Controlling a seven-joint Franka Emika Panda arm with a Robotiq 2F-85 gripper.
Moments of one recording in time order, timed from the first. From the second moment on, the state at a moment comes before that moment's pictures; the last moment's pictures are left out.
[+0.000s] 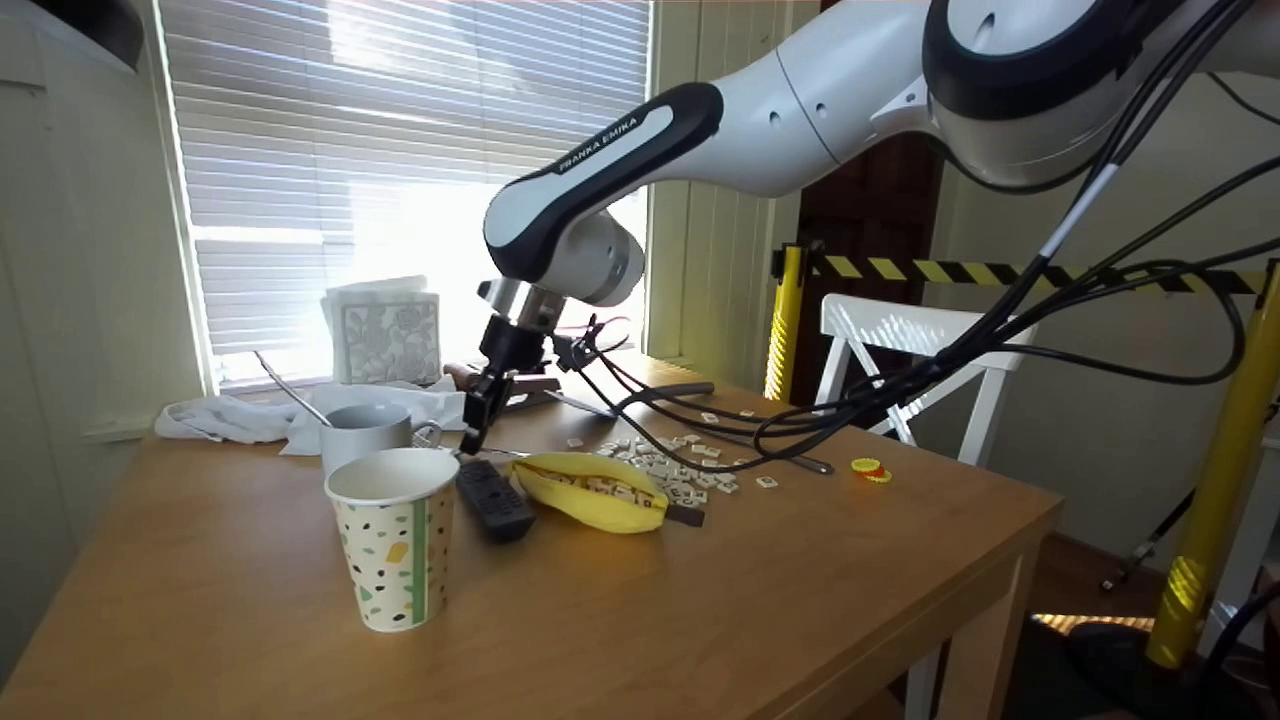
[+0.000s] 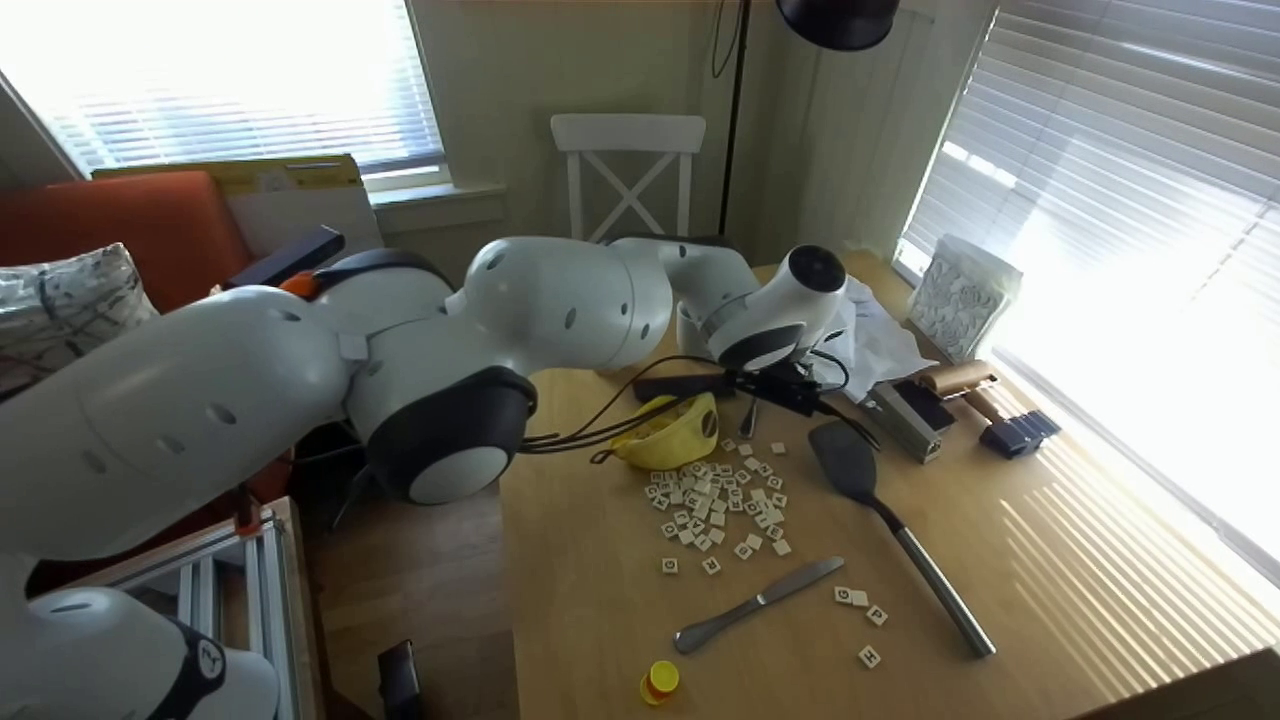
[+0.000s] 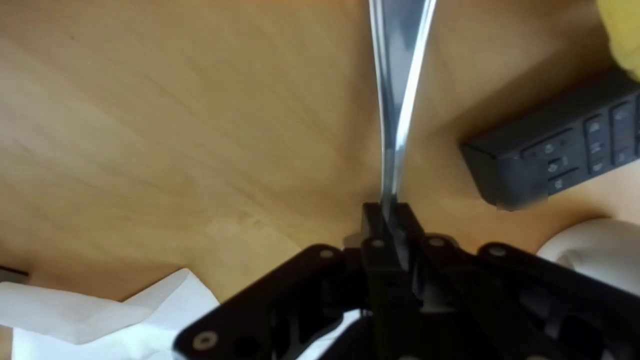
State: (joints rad) arm -0.08 1.22 0.23 -0.92 0.13 2.35 -0.72
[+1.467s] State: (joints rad) arm -0.11 0.71 0.03 -1.35 0.11 2.23 -0.45
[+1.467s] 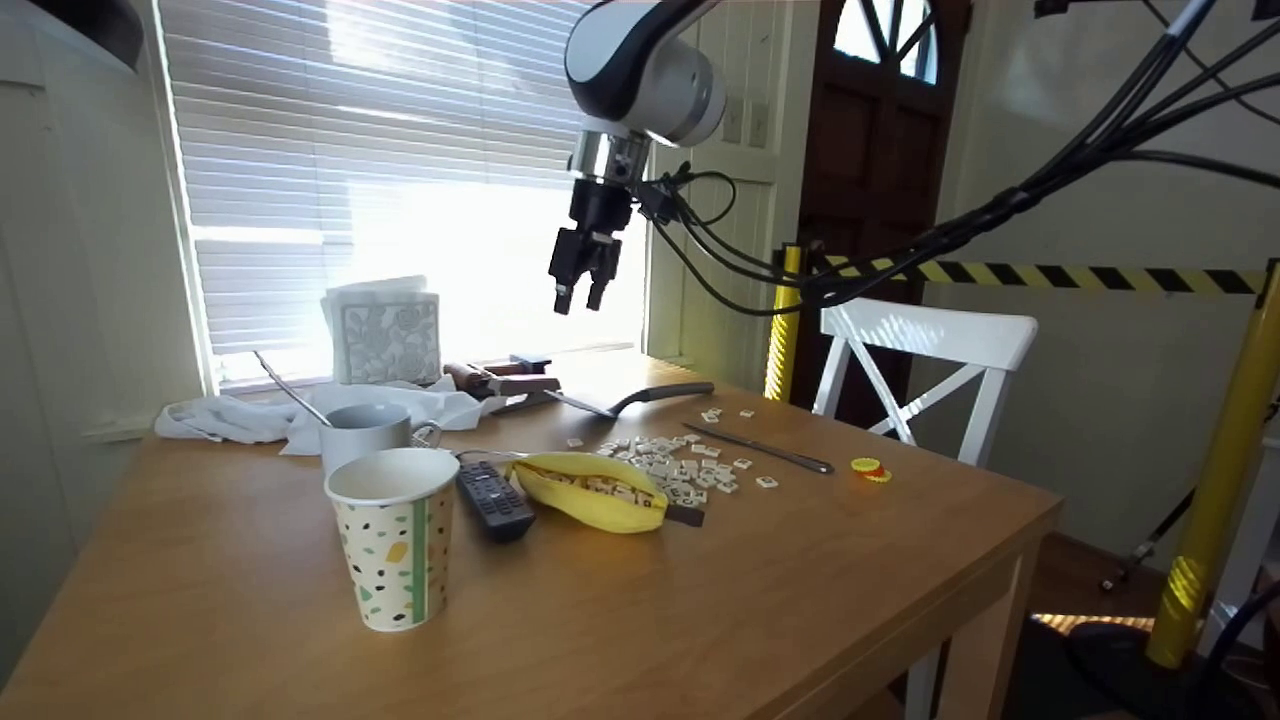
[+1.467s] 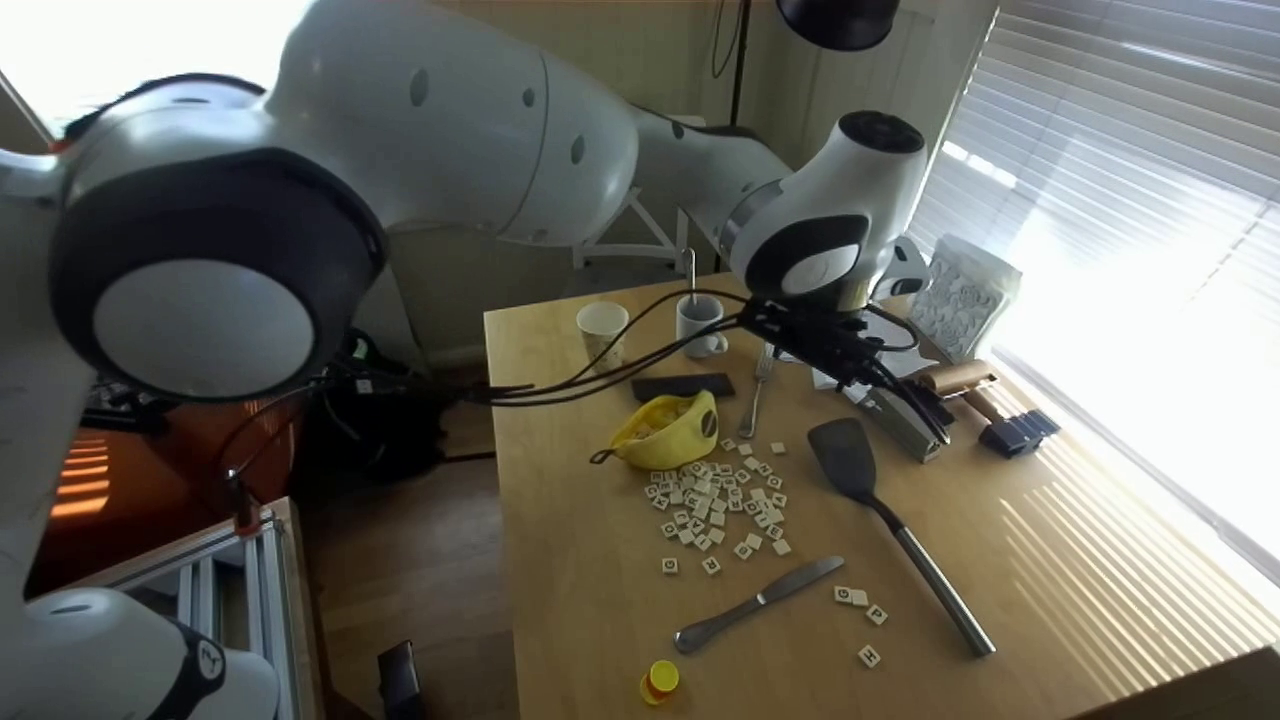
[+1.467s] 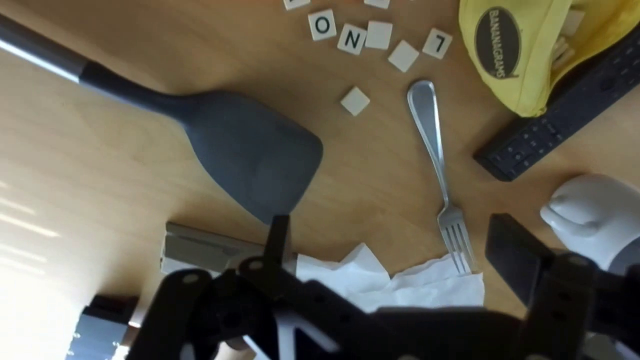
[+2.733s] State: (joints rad) arm -0.16 0.51 -0.01 -1.85 0.06 2.36 -0.40
